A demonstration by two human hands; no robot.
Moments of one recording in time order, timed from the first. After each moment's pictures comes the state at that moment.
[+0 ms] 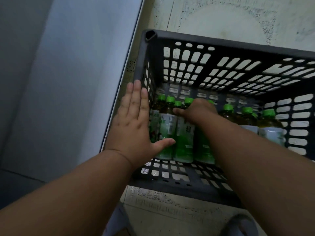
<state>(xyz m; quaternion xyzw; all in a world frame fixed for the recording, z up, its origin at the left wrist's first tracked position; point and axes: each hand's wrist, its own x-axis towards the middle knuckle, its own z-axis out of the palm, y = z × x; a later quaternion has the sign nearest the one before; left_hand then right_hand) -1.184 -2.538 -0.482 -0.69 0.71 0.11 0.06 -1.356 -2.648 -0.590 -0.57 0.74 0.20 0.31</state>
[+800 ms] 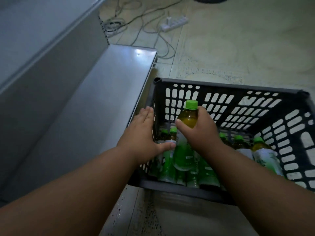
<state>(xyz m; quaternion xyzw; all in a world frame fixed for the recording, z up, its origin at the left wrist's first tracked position) -1.173 -2.529 -0.469 -0.69 0.69 0.21 -0.08 -1.360 -2.581 -0.499 -0.64 0.60 -0.31 0.35</state>
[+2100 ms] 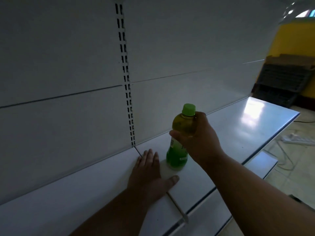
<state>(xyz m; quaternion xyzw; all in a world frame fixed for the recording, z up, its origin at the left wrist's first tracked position) -0.882 -2.289 -0.326 -0.91 0.39 0.03 -0.13 -0.976 -2.420 -0.201 -0.83 0.25 -0.31 0.38</state>
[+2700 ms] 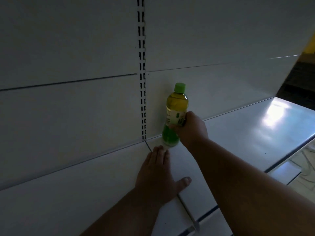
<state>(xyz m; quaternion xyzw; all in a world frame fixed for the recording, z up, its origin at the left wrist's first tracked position) -0.886 -2.288 -0.333 -0.91 0.39 -0.01 -0.15 -0.882 -2.439 -0.236 -0.87 0.30 -0.22 0.32</state>
